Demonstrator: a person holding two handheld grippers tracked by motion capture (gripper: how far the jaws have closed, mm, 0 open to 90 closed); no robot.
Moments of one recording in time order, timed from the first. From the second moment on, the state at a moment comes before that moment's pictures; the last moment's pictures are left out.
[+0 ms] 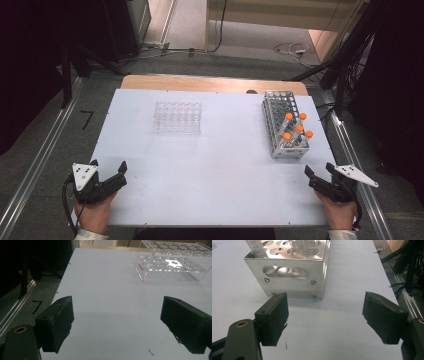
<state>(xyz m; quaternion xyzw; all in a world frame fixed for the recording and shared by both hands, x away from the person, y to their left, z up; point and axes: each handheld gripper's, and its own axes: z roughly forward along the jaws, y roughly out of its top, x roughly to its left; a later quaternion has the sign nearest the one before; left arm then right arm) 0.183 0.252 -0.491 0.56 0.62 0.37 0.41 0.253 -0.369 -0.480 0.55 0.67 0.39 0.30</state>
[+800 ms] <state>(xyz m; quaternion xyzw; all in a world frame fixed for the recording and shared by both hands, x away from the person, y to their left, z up) 0.184 0.251 -0.492 0.56 0.62 0.37 0.41 0.274 -0.352 -0.471 0.54 0.68 0.39 0.30</state>
